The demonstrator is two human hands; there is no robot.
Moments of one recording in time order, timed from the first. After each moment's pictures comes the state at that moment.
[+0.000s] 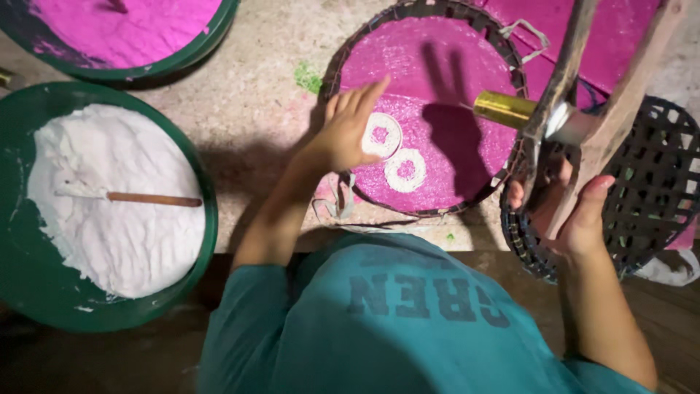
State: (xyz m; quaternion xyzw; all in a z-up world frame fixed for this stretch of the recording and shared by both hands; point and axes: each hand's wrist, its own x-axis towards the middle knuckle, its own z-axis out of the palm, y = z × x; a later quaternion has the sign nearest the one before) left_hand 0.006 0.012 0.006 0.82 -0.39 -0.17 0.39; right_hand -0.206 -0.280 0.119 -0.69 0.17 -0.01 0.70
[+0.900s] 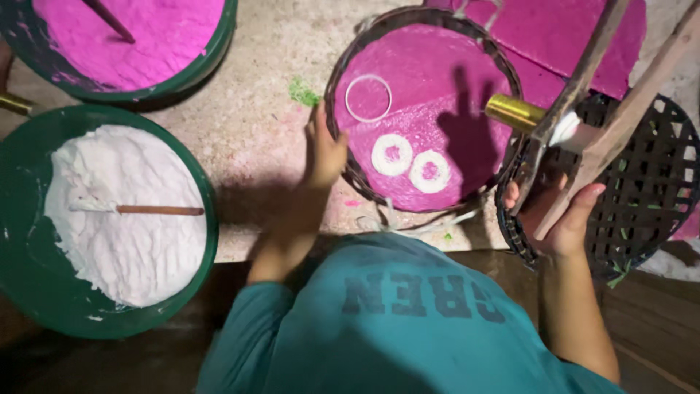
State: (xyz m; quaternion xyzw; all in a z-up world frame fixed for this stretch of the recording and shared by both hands) left_hand -0.011 0.003 -0.091 0.76 -0.10 -0.04 0.64; right_hand -0.245 -0.296 0.075 -0.55 0.14 -0.08 0.82
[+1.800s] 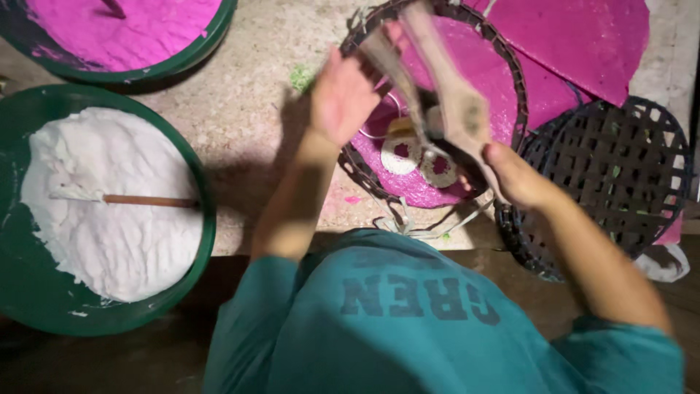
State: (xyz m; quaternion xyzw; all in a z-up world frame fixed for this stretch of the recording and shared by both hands) left_hand 0.035 -0.024 0.007 0.10 -0.25 -0.33 0.91; right_hand -0.155 -0.320 0.035 -0.76 0.01 0.26 0.60
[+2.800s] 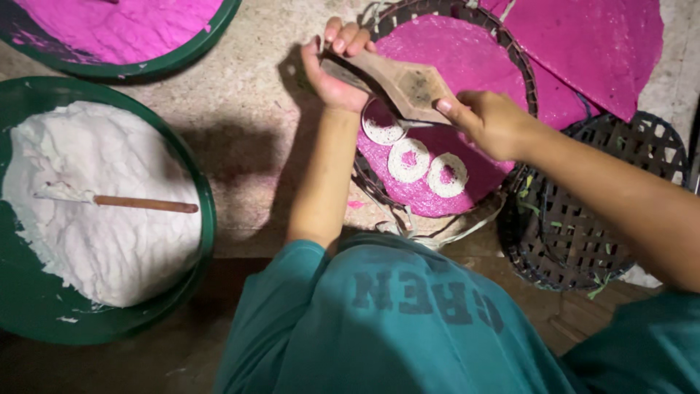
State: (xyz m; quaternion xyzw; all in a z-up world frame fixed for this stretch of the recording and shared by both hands) left_hand 0.091 -0.056 -0.056 -0.13 -0.16 -0.15 0.97; right_hand -0.026 -0.239 0.127 -0.91 0.10 0.34 0.19
